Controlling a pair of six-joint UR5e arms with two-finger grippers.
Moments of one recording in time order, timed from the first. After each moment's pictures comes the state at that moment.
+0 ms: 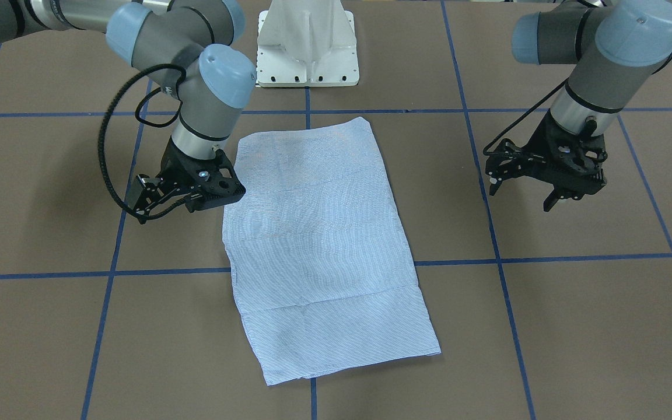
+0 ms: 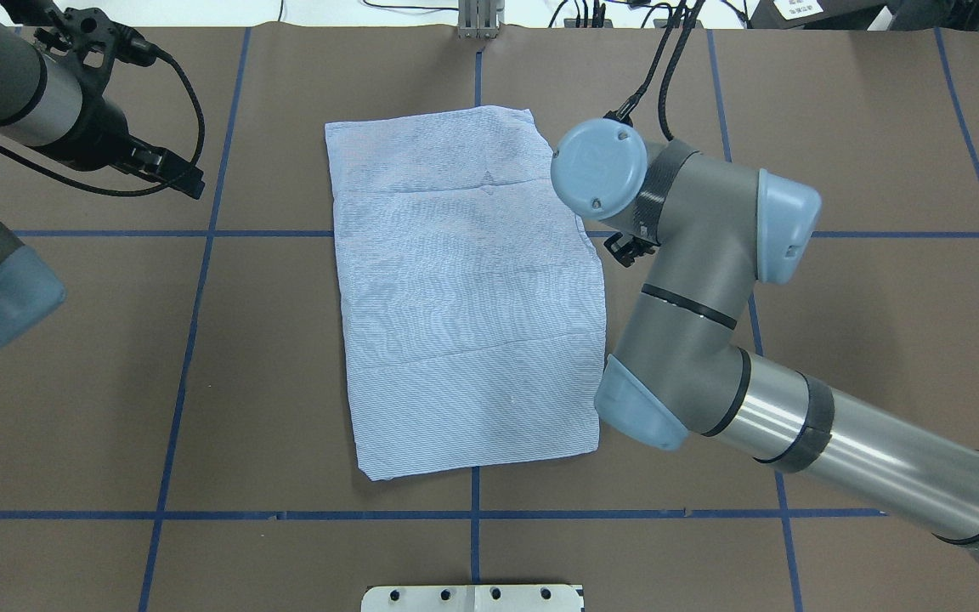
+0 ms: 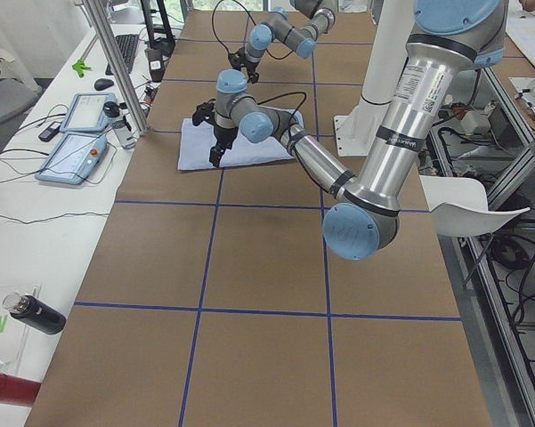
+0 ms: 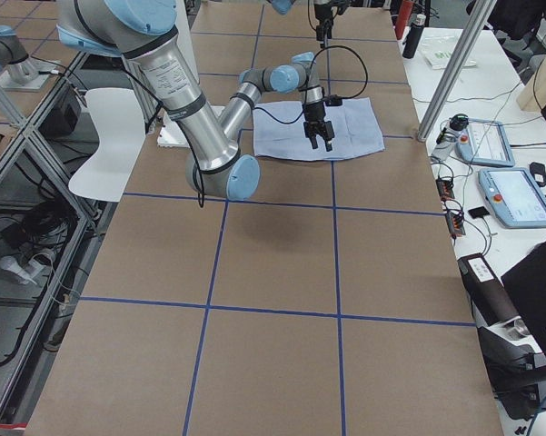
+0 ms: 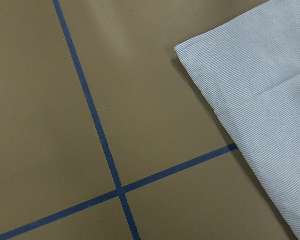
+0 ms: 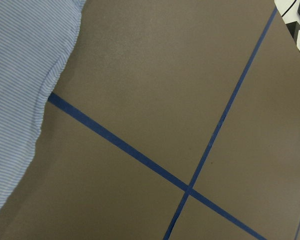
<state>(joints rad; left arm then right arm) -0.96 -1.94 -1.88 -1.68 -2.08 -0.57 0.63 -0.87 1.77 -2.07 1.52 0.48</state>
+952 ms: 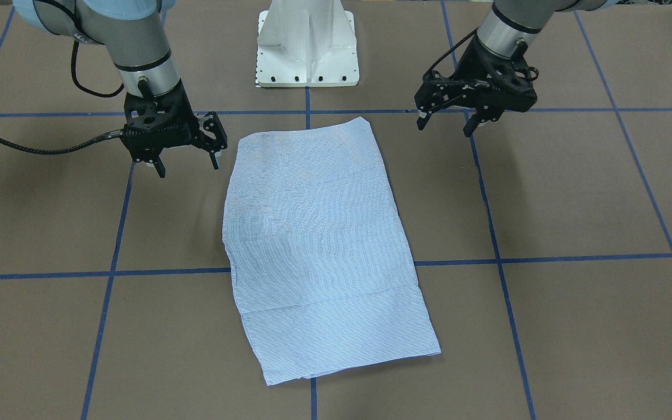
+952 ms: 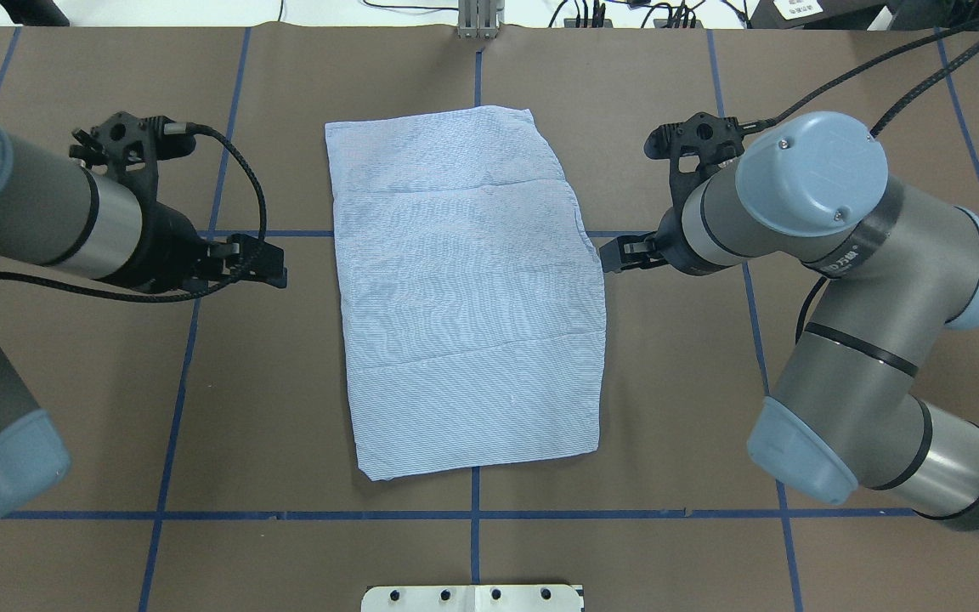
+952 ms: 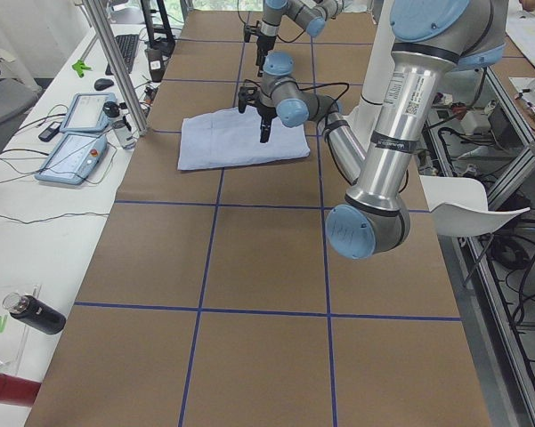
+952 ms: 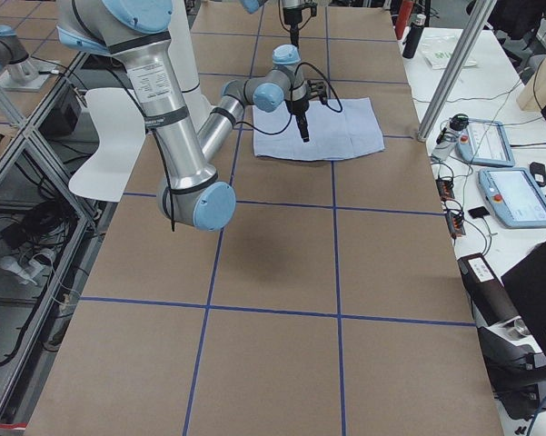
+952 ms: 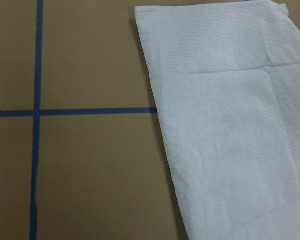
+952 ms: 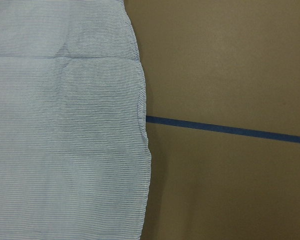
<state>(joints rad) -0.68 -1.88 -2.14 -1.69 -1.97 -1.23 0.65 -1.15 2.01 -1.58 1.80 1.02</state>
